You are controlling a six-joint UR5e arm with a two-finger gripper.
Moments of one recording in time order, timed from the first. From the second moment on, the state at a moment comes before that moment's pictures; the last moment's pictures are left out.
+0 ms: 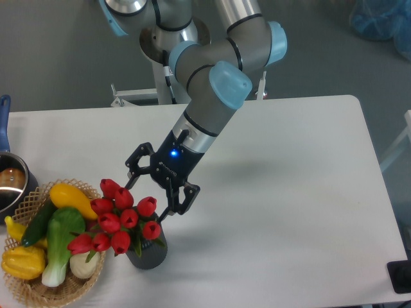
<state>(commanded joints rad) 2.43 -1.86 -1.76 -0.80 0.77 0.95</state>
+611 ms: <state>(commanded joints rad) 2.41 -1.90 -1.72 -0.79 0.79 0.97</state>
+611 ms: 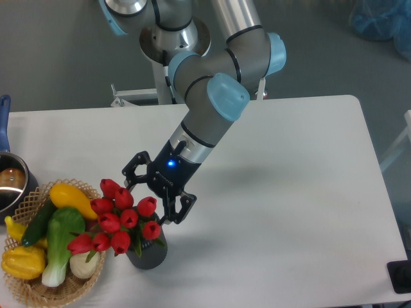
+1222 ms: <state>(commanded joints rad) 2.38 -1.92 -1.71 -0.77 0.79 0.97</state>
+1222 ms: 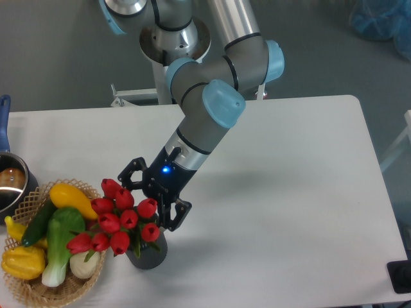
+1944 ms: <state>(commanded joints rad) 2.38 -1.91 -1.71 -0.77 0.79 0.97</state>
